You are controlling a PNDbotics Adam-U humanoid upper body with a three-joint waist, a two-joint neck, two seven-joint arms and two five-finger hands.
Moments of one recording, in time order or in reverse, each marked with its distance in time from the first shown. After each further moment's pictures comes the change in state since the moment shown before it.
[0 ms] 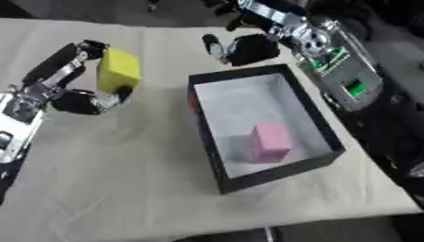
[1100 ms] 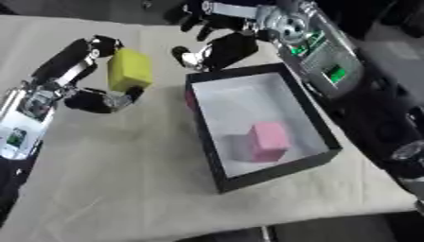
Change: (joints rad) left arm -0.033 -0.079 0.020 0.016 -0.135 -0.030 0.023; right arm -0.086 0.010 0.045 0.005 0.007 0.001 0.186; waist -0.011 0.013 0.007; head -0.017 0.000
